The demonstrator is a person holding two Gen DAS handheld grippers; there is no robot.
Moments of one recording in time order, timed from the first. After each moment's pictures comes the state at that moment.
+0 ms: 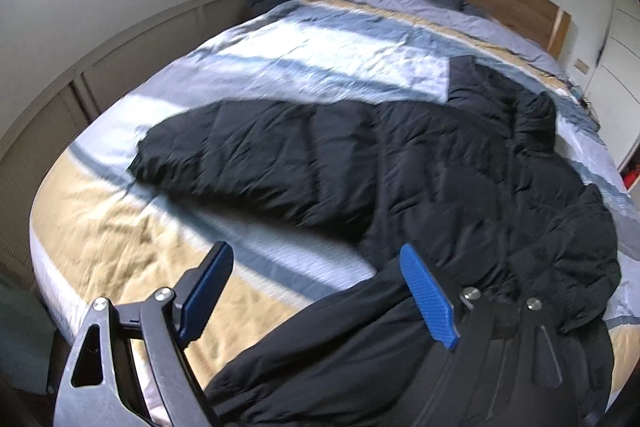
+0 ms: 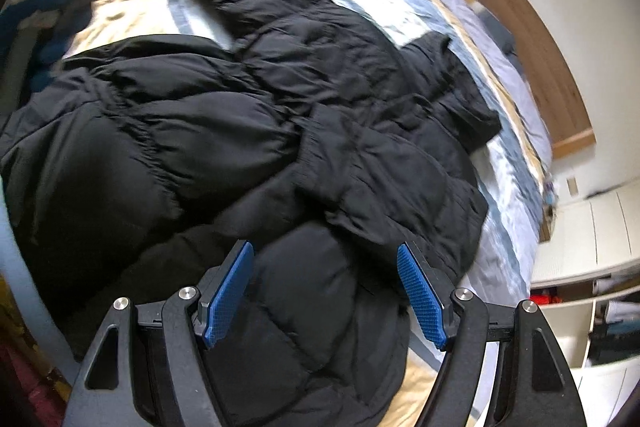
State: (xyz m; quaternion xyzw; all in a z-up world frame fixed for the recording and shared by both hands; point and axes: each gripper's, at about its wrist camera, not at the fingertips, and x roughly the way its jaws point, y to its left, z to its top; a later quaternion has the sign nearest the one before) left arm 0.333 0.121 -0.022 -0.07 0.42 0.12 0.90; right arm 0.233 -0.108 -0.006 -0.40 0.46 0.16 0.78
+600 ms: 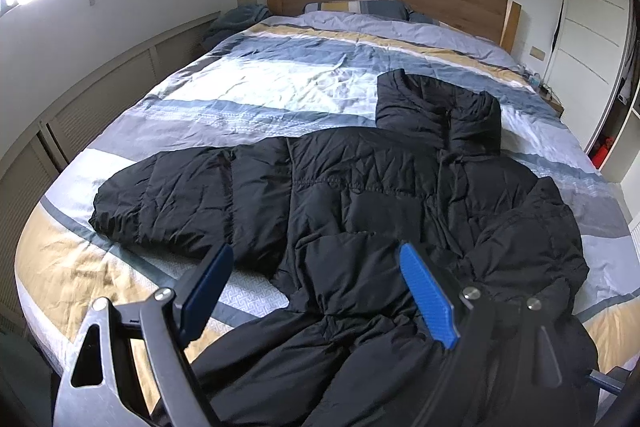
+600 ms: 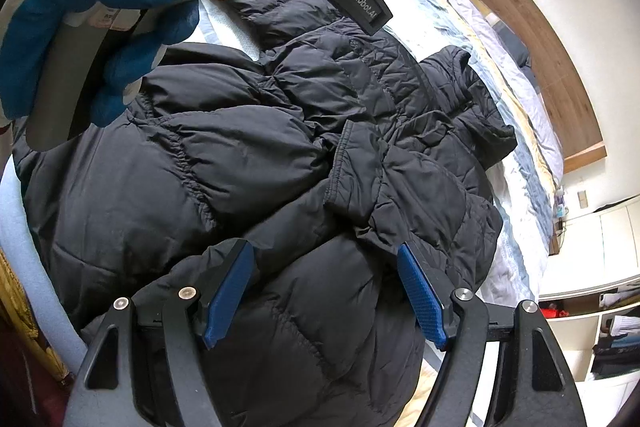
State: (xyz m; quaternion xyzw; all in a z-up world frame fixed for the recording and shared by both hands) left arm 0.351 0.050 0.008 -0.03 0.39 0.06 0.92; right arm 0.225 -0.097 -0.006 -0.39 0.46 0.18 0.78
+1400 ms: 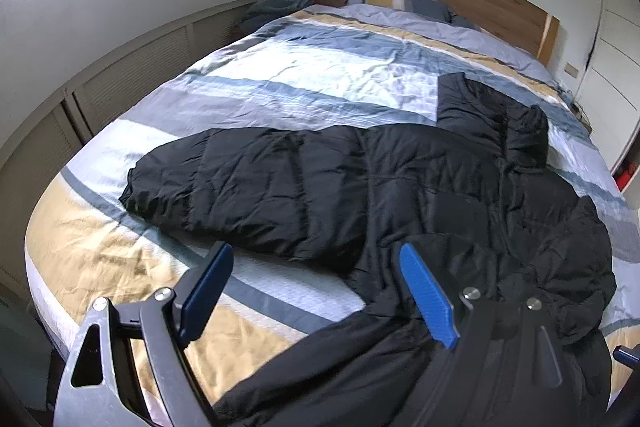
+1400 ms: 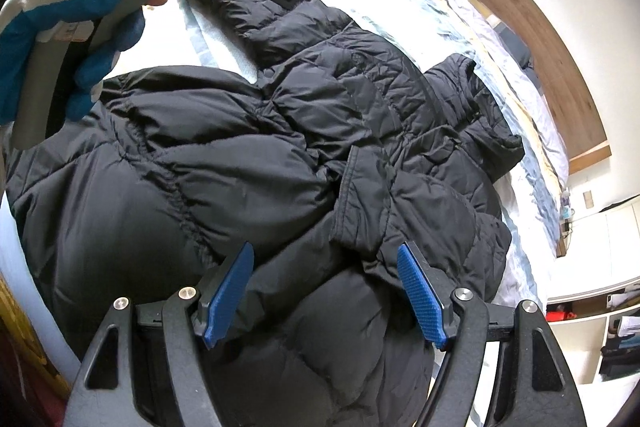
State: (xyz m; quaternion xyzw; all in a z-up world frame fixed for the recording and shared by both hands) left arm 0.350 0.135 -0.014 -0.07 0.40 0.11 0.91; right arm 0.252 -0.069 -0.011 -0.38 0.45 0.19 0.79
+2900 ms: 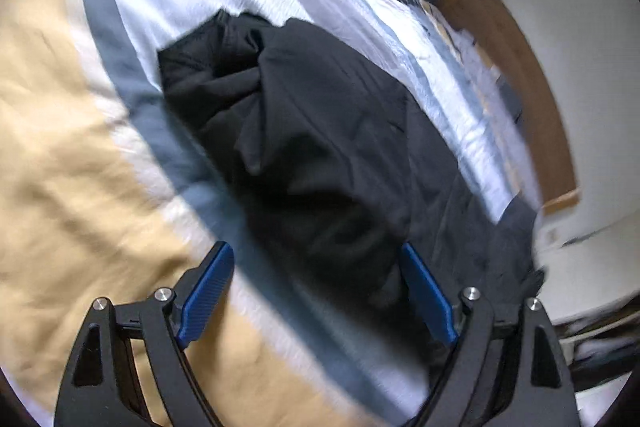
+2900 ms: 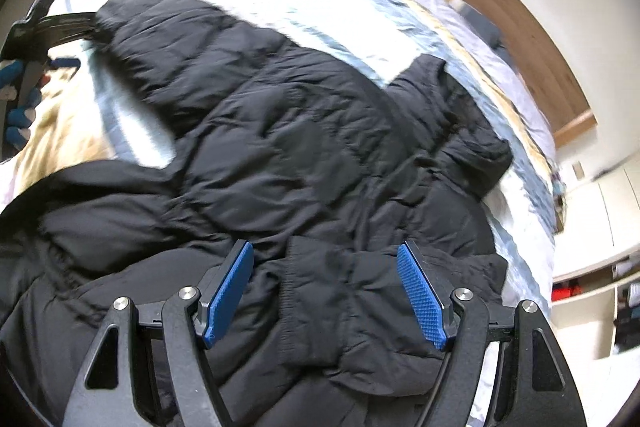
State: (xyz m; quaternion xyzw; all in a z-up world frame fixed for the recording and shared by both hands) left arm 0.381 0.389 -0.163 -0.45 0.40 0.12 0.79; right arm 0.369 -0.054 -0.016 -0.32 0.45 0.11 0.83
